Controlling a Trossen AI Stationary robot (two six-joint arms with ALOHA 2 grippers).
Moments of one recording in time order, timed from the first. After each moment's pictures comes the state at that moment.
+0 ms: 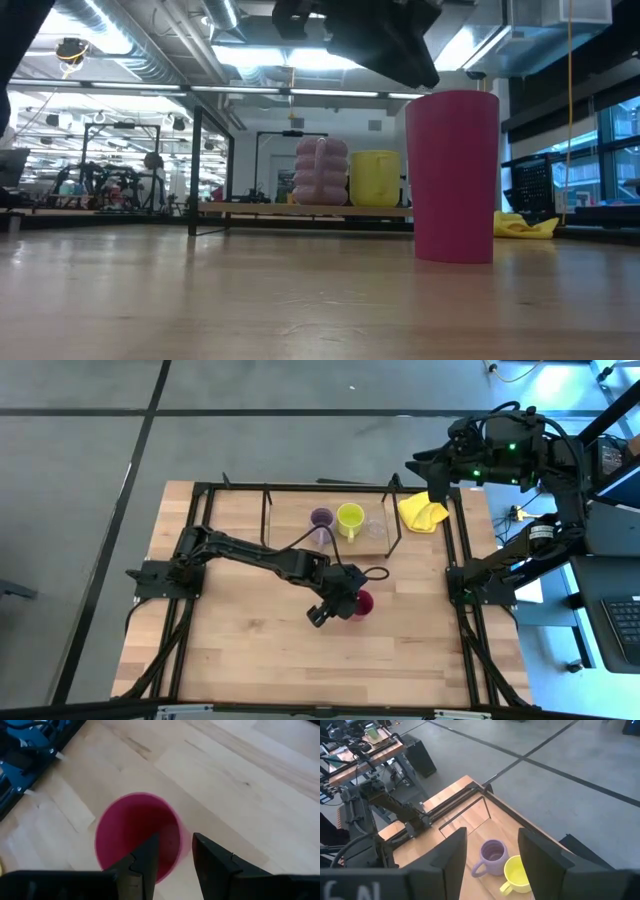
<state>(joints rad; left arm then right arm) -0.14 2.03 1.77 -0.66 0.12 0.69 -0.23 1.44 2.33 -1.34 0.22 0.41</state>
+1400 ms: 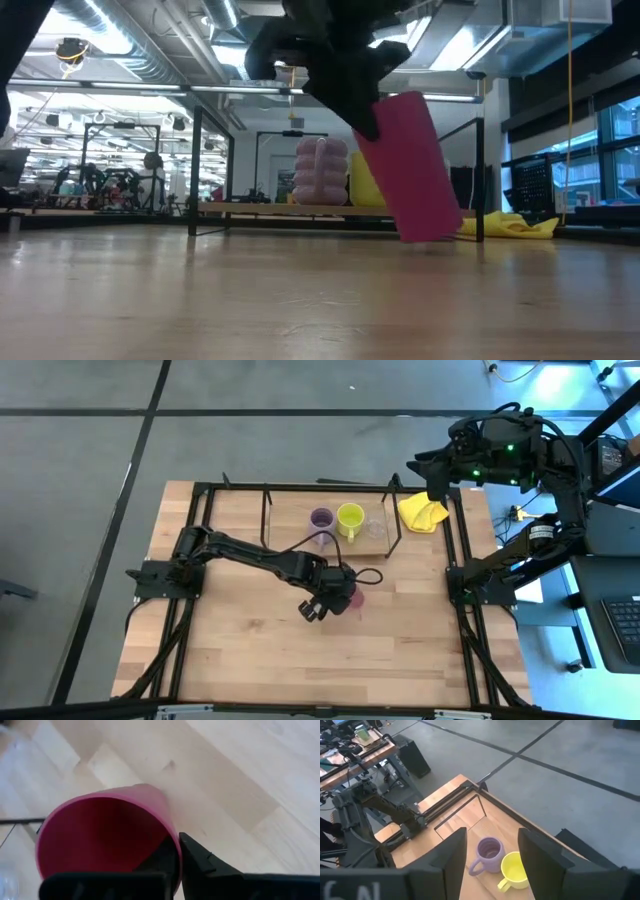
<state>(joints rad) -0.14 2.02 1.70 -0.77 -0.04 0.68 -0.23 1.44 2.33 -1.36 0.25 0.45</state>
